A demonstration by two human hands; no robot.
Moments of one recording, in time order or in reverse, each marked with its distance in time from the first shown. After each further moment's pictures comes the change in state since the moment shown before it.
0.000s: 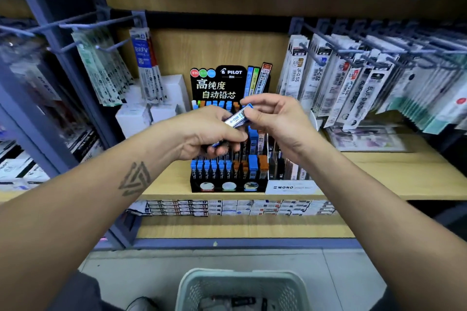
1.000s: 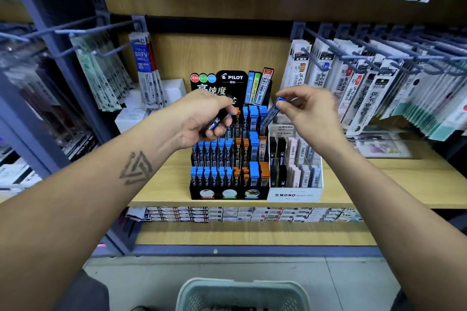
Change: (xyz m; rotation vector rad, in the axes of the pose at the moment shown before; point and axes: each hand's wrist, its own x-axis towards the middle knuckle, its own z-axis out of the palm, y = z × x) left_hand 0.019 0.016 -0.014 -0.233 0.199 0.045; right_hand 0.019 0.000 -0.050 -0.622 0.343 -0.231
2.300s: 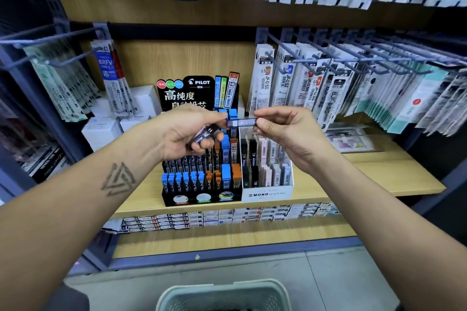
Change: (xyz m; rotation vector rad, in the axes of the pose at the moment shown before) left_hand 0.004 -0.004 0.026 -0.070 -0.215 -0.080; right_hand -0.032 0.007 -0.030 0.718 -0.176 0.328
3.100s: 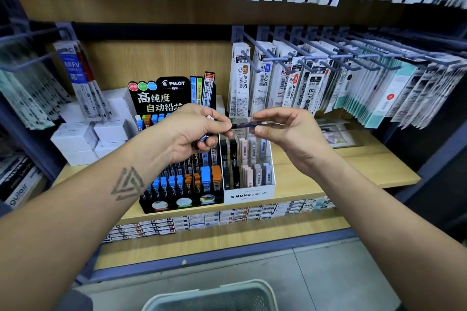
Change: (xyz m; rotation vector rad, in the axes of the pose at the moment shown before) left_hand 0.026 0.001 0.045 0.007 0.062 0.096; right_hand -0.010 0.000 -0.039 -0.074 0.025 -0.071
